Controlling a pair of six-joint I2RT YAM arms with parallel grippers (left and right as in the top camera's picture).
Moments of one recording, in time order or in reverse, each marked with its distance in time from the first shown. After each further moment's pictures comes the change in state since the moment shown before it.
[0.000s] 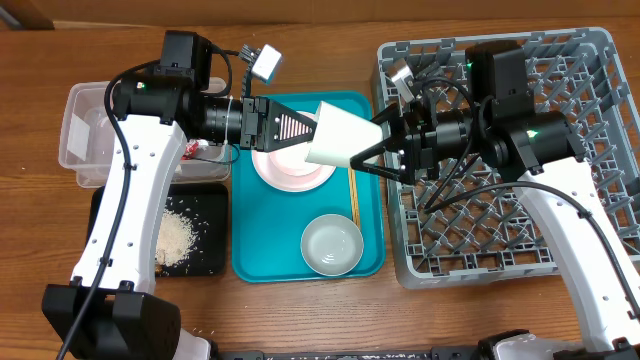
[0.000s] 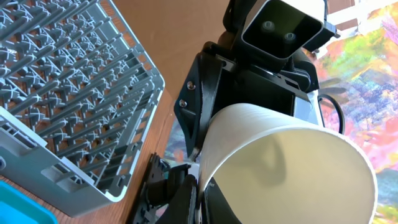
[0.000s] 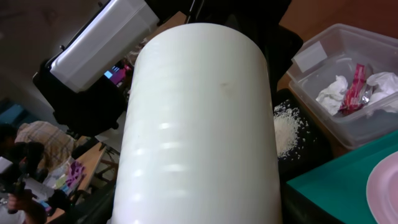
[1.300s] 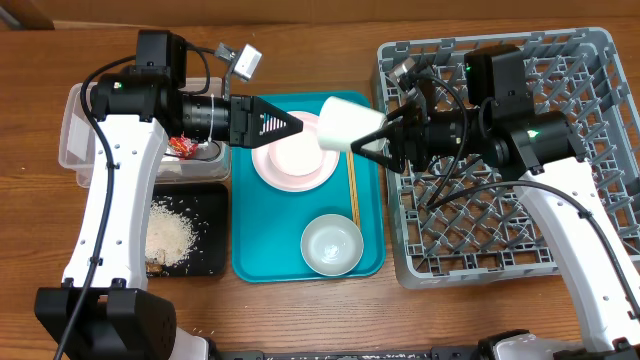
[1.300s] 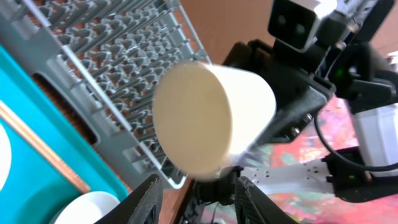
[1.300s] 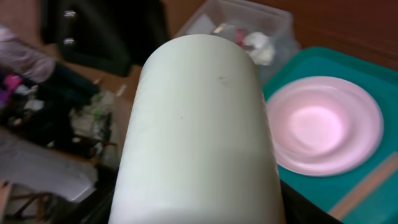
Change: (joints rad) left arm 0.084 0.000 0.000 0.007 -0.214 0.017; right arm -0.003 0.000 0.000 -0.075 0.451 0.059
